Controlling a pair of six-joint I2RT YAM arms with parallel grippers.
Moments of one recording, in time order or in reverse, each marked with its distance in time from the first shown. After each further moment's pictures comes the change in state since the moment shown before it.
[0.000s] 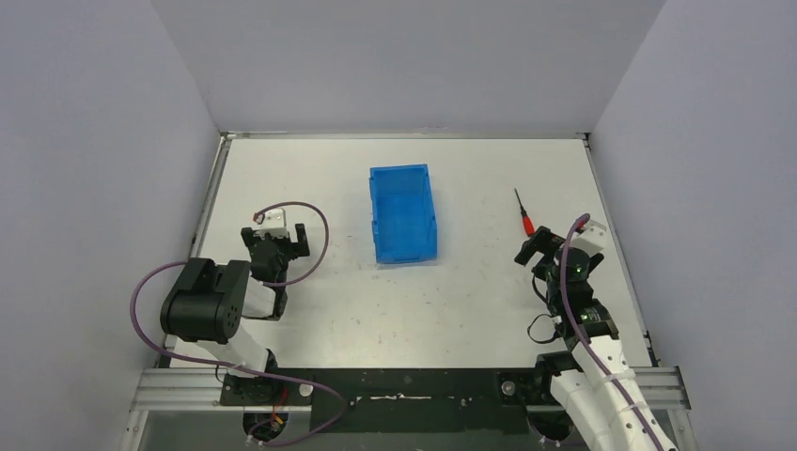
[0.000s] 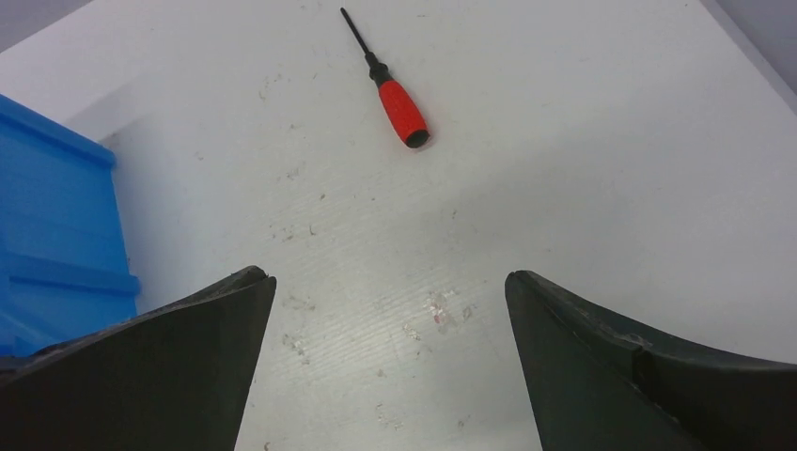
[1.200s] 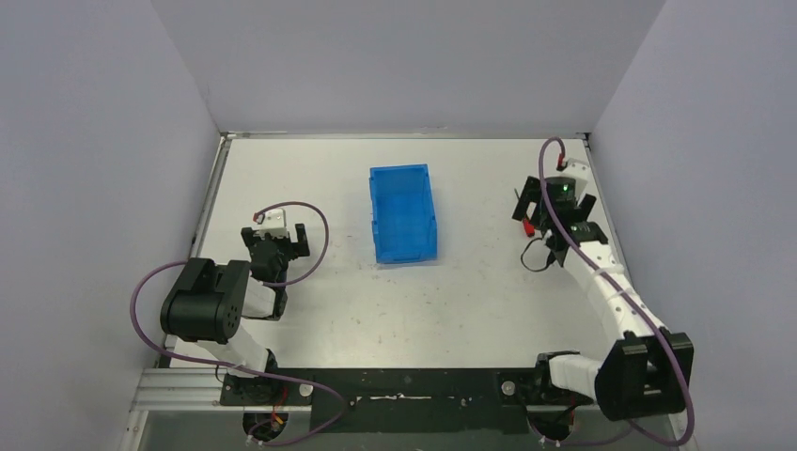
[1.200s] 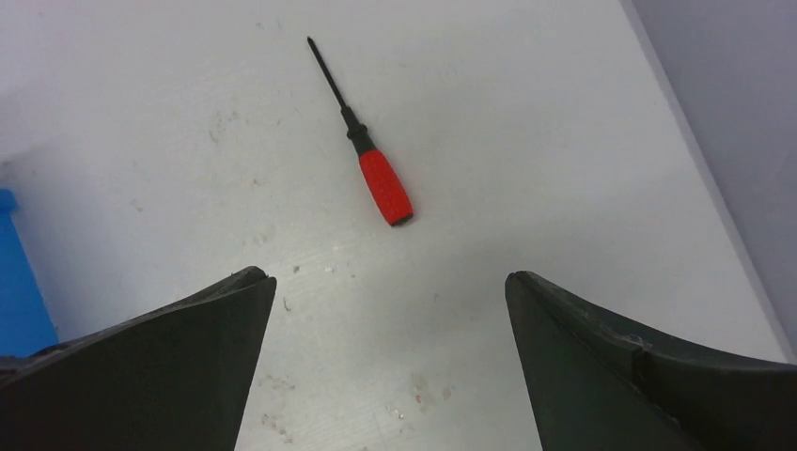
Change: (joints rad) left arm 0.000 0.000 0.000 0.000 0.002 0.000; right arm -0.020 0.526 0.383 -0.073 0.056 -0.112
